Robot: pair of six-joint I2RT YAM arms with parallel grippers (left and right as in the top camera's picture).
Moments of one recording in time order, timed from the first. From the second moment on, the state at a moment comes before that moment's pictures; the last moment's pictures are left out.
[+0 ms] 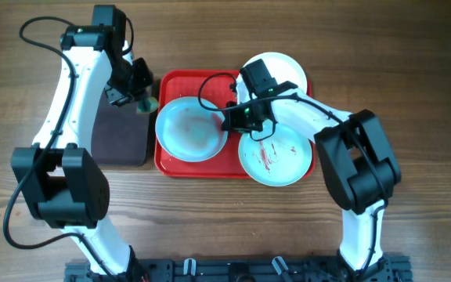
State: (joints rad) left arm -0.04 1.94 1.73 -1.24 0.12 -0.43; right arm 0.48 2.12 1.35 -0.47 -0.52 0.48
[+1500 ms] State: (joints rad) left arm -0.04 1.94 1.73 -1.24 0.08 -0.43; right arm 0.98 1.76 1.33 -0.58 1.14 0.32
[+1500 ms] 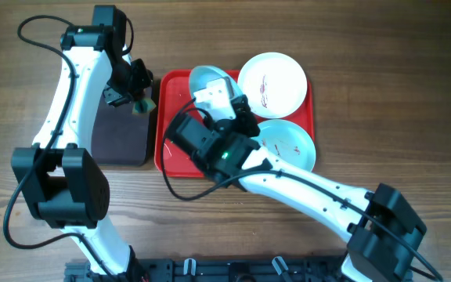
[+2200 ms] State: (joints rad) left arm -0.04 1.94 1.73 -1.24 0.08 -0.43; right arm 1.06 1.76 1.33 -0.05 1.44 -0.36
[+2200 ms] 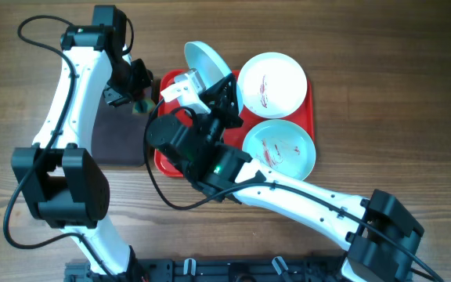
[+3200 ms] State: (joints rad) left arm -0.04 1.94 1.73 -1.24 0.08 -0.43; right arm 0.84 1.64 1.33 -0.60 0.49 0.15
